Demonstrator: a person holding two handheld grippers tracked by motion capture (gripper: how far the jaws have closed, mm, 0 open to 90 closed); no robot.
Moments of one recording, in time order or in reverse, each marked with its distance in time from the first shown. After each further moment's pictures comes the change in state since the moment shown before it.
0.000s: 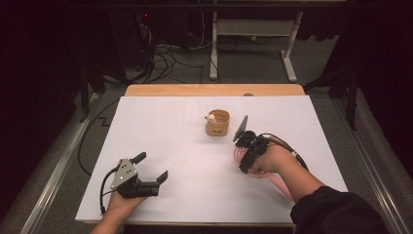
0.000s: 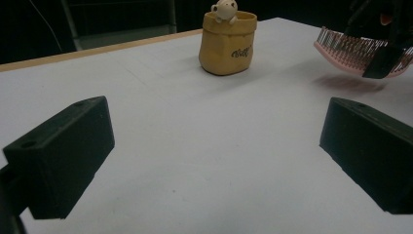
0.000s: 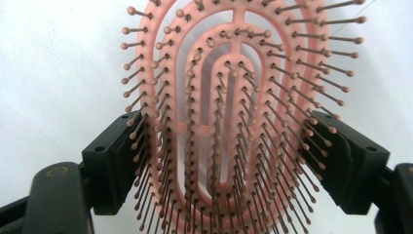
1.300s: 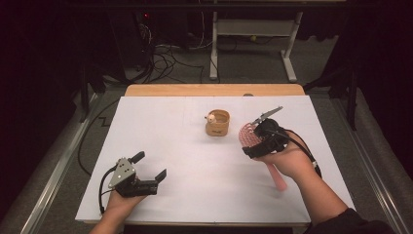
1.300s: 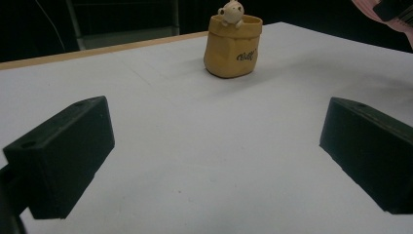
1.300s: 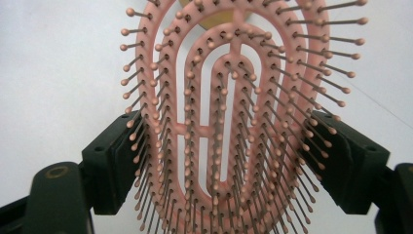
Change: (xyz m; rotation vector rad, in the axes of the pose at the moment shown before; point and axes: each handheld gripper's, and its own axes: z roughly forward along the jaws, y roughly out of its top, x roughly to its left) left arm 0.004 0.000 -0.001 -0.011 0.009 -0.024; right arm -0.011 -0.043 -0.053 -0.515 -0.036 0.119
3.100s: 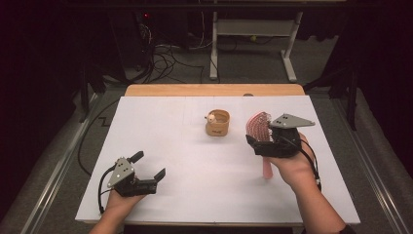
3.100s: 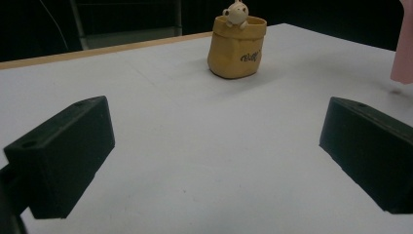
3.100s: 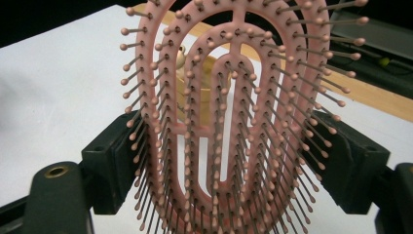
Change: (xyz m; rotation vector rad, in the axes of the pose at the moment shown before) left arm 0.002 0.000 -0.001 -0.002 0.008 -0.005; right arm 0.003 -0.031 -0.026 -0.479 -0.068 0.073
